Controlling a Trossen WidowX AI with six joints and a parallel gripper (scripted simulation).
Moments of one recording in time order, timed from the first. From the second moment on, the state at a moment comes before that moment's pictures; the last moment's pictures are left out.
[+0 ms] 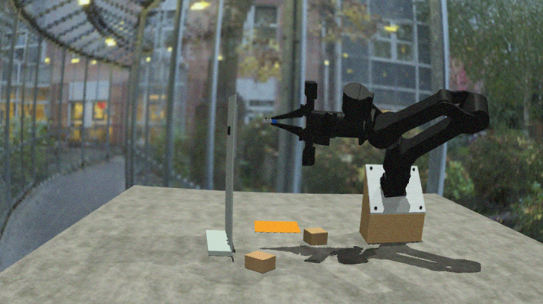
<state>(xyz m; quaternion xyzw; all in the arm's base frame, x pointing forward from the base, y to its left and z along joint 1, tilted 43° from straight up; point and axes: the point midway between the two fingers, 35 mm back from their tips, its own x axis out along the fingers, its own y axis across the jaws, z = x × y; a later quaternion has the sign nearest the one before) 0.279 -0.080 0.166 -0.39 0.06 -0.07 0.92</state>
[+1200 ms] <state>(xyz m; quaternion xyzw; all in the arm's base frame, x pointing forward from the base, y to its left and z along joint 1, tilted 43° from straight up) 0.278 -0.105 0.151 -0.39 0.12 -0.01 0.91</state>
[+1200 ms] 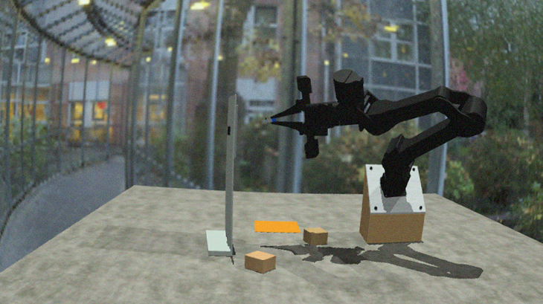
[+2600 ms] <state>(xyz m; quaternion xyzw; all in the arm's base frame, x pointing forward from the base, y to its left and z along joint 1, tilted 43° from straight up) 0.297 -0.108 0.042 -0.35 0.25 0.14 0.89</state>
